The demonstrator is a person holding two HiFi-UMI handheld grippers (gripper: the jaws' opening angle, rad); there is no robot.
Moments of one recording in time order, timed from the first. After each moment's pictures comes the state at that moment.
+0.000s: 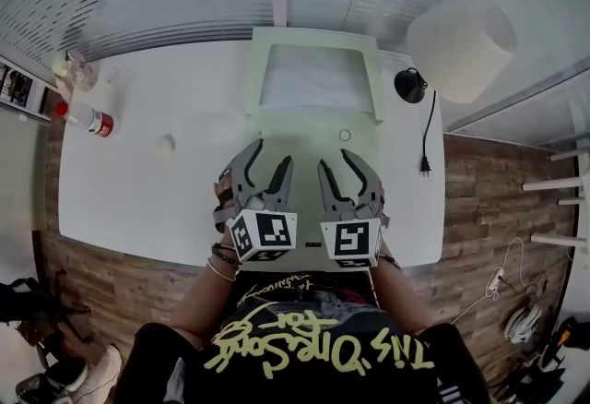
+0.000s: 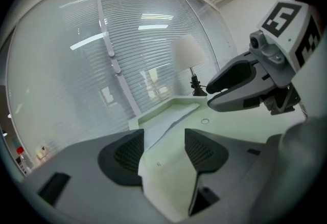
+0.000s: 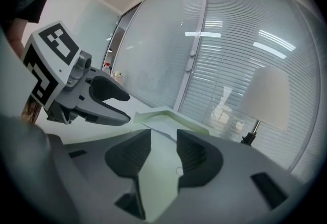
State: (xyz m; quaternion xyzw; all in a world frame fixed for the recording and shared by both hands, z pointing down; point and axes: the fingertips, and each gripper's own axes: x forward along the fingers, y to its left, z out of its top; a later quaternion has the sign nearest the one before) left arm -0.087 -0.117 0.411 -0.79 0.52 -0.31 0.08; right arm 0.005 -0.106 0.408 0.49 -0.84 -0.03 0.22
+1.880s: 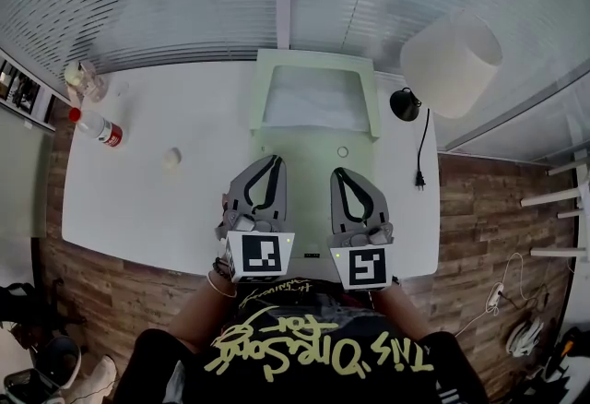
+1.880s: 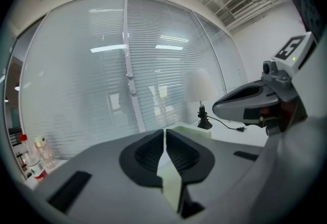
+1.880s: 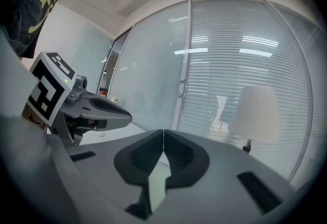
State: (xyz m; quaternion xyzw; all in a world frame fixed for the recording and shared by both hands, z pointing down) left arm -0.083 -0.106 0.331 -0.81 0.55 -0.17 0.06; right arm 0.004 -0.094 0.307 0.51 -0.86 -0.07 0.04
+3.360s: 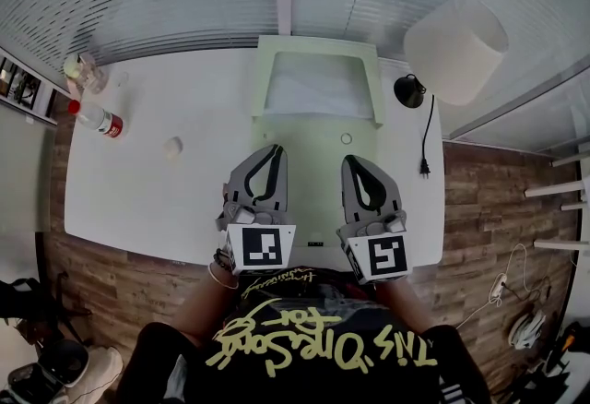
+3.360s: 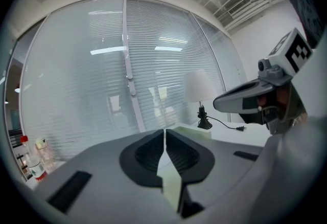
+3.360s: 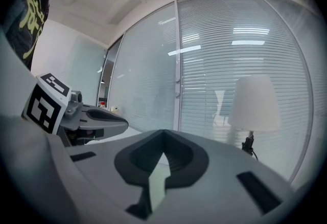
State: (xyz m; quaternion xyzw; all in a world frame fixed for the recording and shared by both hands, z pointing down) left arm -0.083 -0.107 0.320 -0.81 0.55 -0.16 0.11; right arm 0.021 -0.090 0.325 0.50 -0.86 0.01 0.07
